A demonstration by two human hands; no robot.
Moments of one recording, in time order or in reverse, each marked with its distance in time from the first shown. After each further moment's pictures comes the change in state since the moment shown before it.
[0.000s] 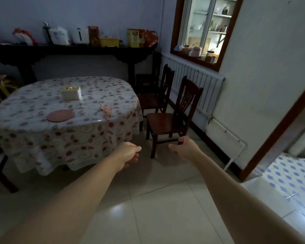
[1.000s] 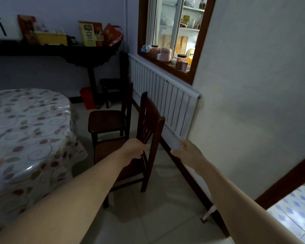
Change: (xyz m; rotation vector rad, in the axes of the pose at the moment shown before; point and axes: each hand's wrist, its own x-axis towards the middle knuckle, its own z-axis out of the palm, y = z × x) left_hand 0.491 0.368 0.282 0.127 -0.119 0.081; right_hand 0.541 0.099 -0.299 0.038 0.035 0.011
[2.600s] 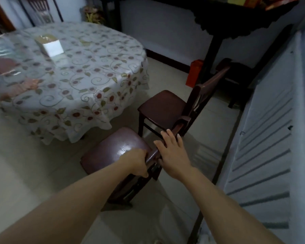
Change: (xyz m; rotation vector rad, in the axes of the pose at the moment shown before) left_hand 0.500 0.119 0.049 0.344 0.354 -0.606; right_hand 0.634 -0.039 0.043 -0.806 -0.655 -1.420
